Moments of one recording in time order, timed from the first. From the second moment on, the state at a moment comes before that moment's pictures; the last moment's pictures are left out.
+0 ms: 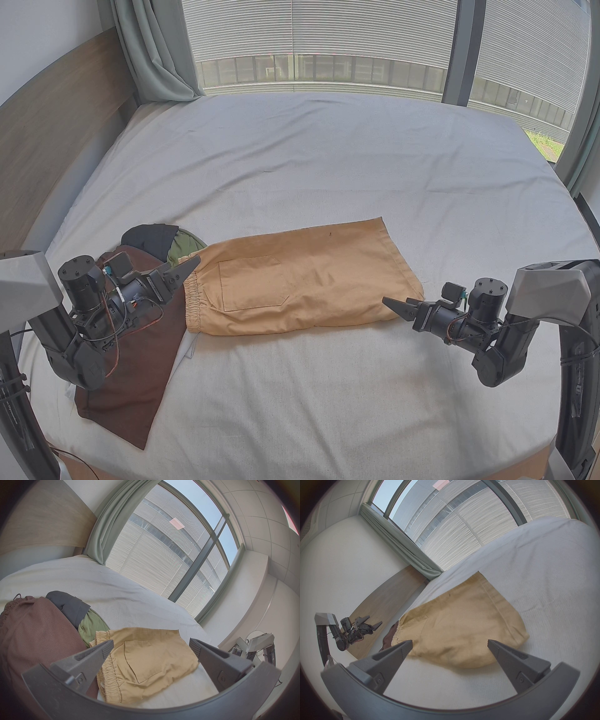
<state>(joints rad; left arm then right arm) -0.07 2.10 -0.53 -1.55 -0.42 -0.44 0.22 2.42 -0.71 -1.54 0.46 0.45</state>
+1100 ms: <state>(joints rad) -0.07 2.09 -0.53 -1.55 -0.42 -0.44 0.34 2.58 -0.86 -1.54 0.35 0.58</state>
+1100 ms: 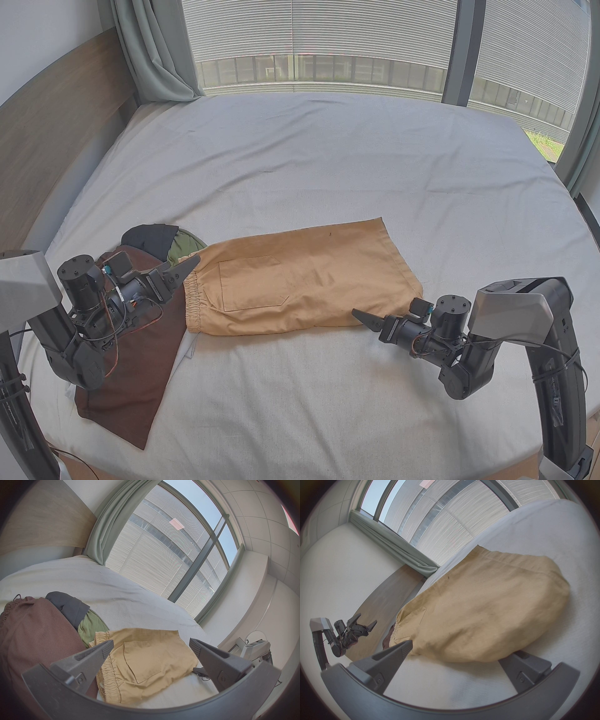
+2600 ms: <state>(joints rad) -0.10 2.08 -0.51 -1.55 -0.58 -0.48 0.36 2.65 -0.94 -1.54 0.29 0.60</state>
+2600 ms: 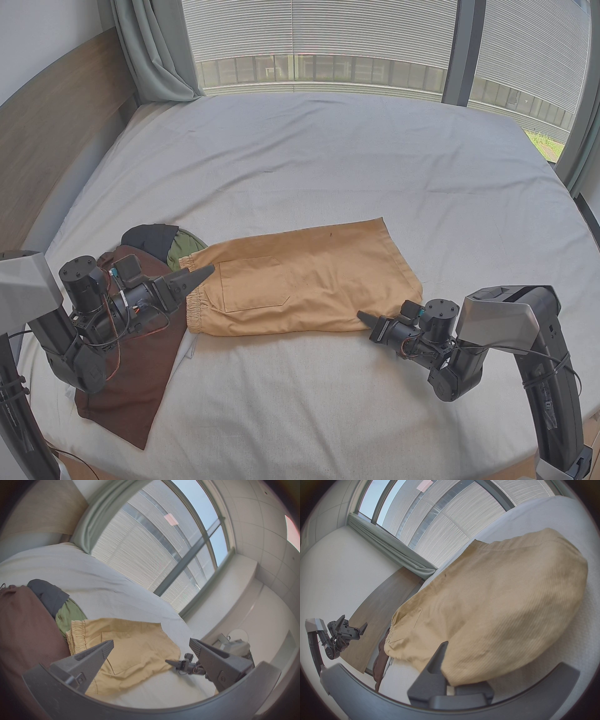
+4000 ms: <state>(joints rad) -0.06 2.13 -0.46 -1.55 -0.71 -0.35 0.35 2.35 -0.28 -1.54 0.27 0.43</state>
